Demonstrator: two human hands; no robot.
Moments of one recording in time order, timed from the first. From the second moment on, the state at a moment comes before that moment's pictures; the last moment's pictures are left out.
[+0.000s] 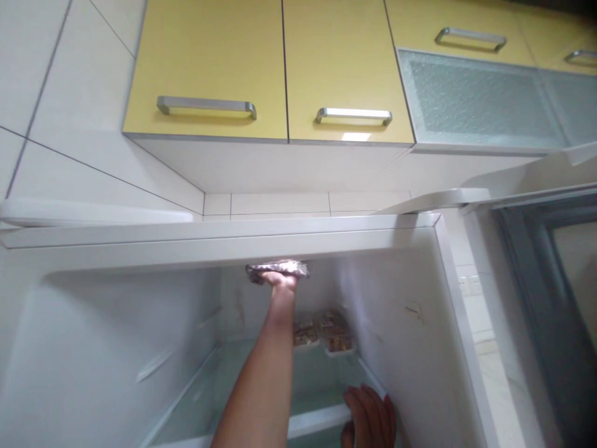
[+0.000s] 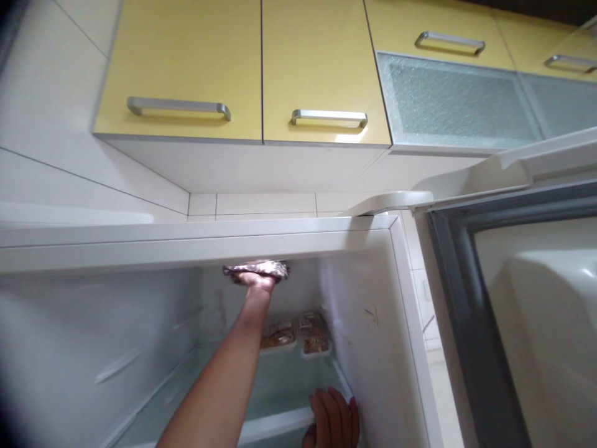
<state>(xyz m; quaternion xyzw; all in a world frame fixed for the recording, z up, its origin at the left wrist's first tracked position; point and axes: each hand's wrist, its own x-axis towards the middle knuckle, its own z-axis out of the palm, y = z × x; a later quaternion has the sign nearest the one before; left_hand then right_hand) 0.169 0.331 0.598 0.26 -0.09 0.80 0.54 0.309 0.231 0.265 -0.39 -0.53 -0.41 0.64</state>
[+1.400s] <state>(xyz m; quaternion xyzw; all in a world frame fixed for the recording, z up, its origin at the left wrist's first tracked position) 0.062 0.041 0.612 0.25 -0.08 0.86 0.45 0.323 0.183 0.285 -0.40 -0.60 -0.42 0.54</state>
